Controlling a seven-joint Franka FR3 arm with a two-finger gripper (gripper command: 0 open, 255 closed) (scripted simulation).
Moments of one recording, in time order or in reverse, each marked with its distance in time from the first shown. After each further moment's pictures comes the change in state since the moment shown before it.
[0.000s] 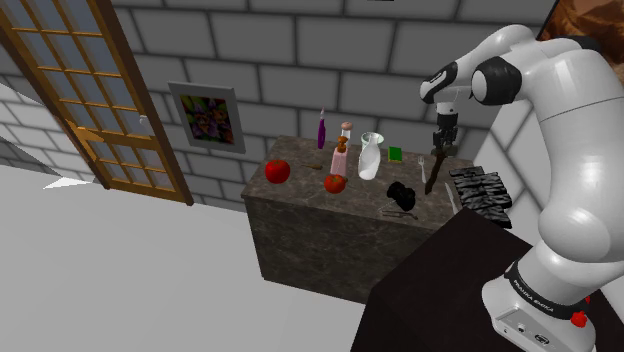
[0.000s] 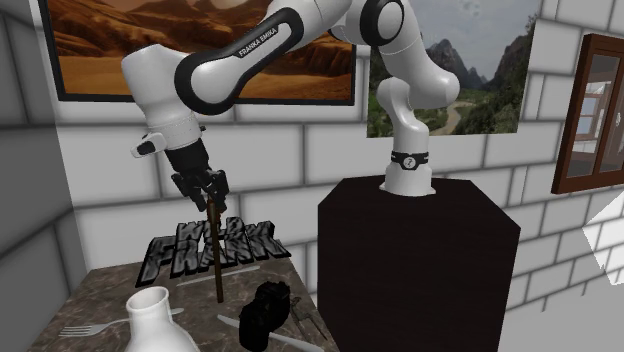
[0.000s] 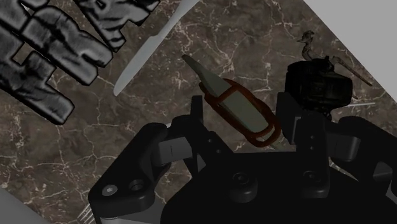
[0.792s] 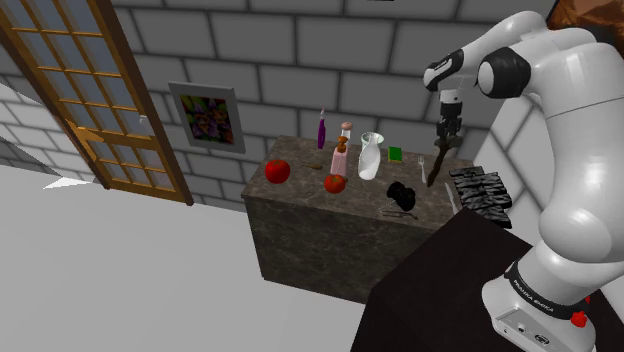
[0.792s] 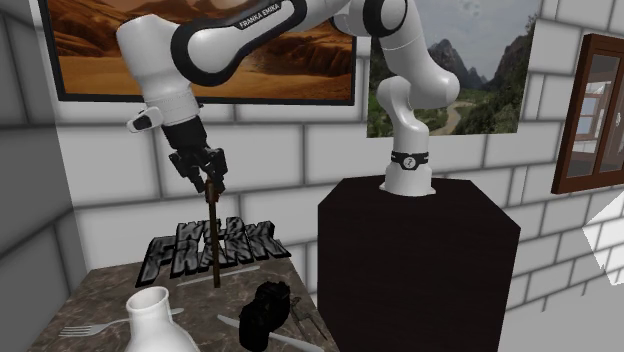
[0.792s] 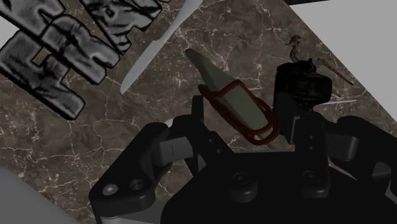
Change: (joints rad) arm 0.012 -0.069 -0.018 0.008 -0.020 -0.077 0.003
